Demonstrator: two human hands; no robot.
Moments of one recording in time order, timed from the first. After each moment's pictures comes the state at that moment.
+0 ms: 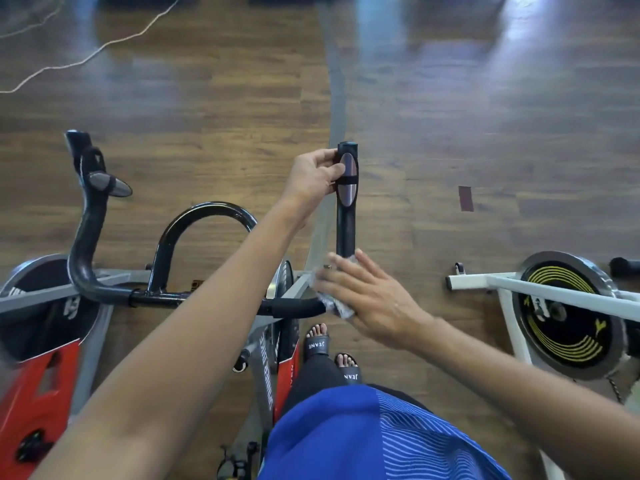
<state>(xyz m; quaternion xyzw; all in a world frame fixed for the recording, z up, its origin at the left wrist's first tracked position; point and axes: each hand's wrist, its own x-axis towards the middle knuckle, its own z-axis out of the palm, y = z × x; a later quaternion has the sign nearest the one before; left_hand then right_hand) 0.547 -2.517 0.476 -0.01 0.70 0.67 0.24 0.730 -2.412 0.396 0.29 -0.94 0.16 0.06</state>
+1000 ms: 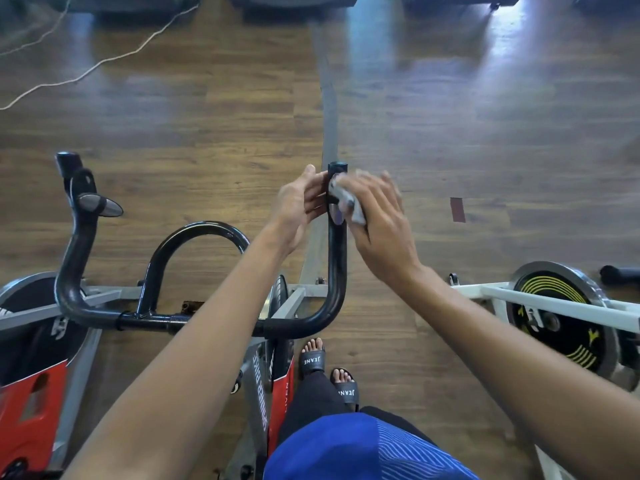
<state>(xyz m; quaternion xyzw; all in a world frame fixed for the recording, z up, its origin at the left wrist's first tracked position) 0.547 -2.523 0.467 -0.07 0.60 0.74 0.30 0.636 -2.391 0.457 0.06 -0.92 0.30 0.25</state>
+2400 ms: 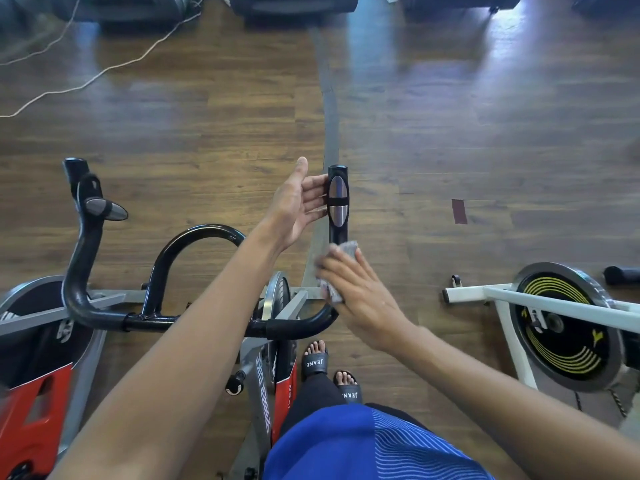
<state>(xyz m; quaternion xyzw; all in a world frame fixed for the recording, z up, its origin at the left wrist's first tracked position) 0.539 -2.530 0.469 -0.05 0.63 0.70 0.33 0.709 -2.417 0.392 0.15 -0.96 0.24 0.08</state>
